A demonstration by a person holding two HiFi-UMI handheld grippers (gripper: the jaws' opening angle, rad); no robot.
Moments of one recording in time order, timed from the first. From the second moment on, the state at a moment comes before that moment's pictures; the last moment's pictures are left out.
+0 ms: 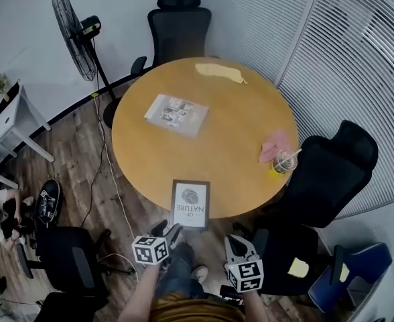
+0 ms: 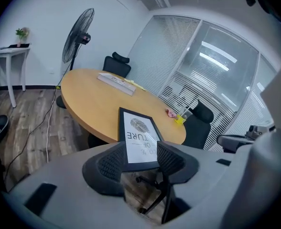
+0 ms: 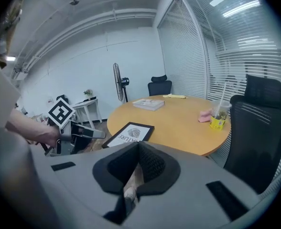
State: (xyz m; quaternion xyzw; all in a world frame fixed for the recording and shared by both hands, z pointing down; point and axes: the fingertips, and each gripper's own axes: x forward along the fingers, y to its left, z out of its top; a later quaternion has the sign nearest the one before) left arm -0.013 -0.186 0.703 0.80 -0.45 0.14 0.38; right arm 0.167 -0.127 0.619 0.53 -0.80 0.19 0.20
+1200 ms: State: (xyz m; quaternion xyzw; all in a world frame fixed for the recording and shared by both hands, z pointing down) left arm 0.012 -0.214 0.771 0.77 -0.31 0.07 0.56; right arm 0.153 -0.183 0.687 0.51 -0.78 0.28 0.23
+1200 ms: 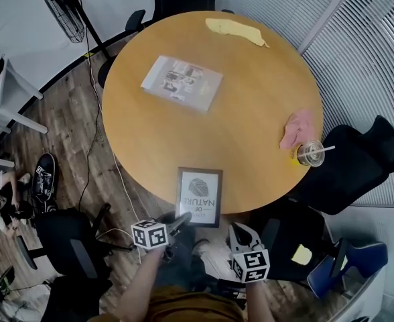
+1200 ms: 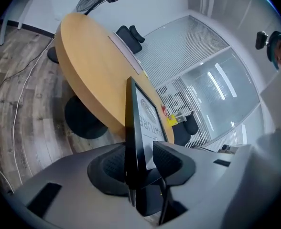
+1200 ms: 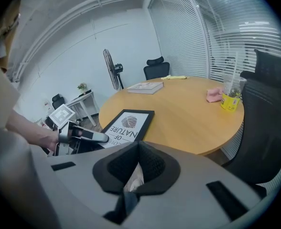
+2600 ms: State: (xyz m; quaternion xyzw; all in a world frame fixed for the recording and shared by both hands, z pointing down) left arm 0.027 -0.197 0.624 0.82 -0.39 0.00 0.43; right arm 0.160 -0.149 0.565 0.56 -0.80 0.22 0.07
